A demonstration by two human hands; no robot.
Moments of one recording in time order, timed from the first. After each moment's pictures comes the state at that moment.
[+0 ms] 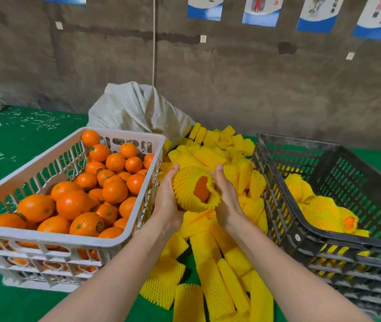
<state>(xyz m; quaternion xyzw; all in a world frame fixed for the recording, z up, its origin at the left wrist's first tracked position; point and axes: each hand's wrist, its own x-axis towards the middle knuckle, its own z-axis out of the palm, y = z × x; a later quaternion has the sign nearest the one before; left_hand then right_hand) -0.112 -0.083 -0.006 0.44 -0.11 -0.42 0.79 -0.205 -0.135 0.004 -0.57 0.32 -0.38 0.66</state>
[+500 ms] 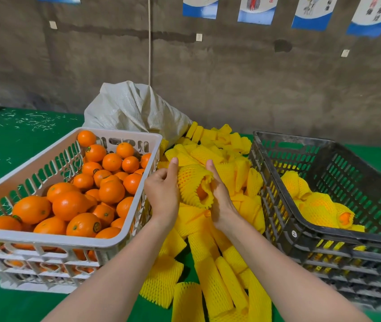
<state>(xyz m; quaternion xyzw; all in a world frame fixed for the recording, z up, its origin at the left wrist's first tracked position) -0.112 -0.091 -0.012 0.57 -0.28 -0.10 0.77 -0.197 -0.138 0.001 -0.48 0.34 -0.32 0.75</state>
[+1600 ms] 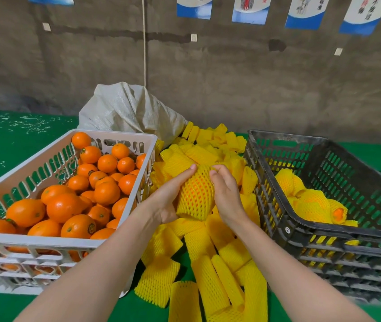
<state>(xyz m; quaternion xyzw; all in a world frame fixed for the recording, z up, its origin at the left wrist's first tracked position) -0.104 -0.095 -0.003 0.47 -0.25 -0.64 0.55 -0.227 -0.147 -0.005 -0.67 0.25 -0.46 0.53</state>
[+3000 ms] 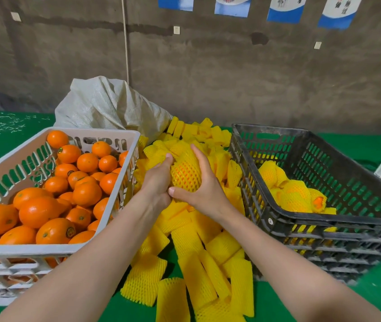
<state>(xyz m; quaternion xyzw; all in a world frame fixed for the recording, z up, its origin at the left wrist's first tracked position) -0.129 -0.111 0.027 0.52 -0.13 -0.47 0.70 -0.240 -0.141 0.003 -0.78 0.26 -0.36 0.44</state>
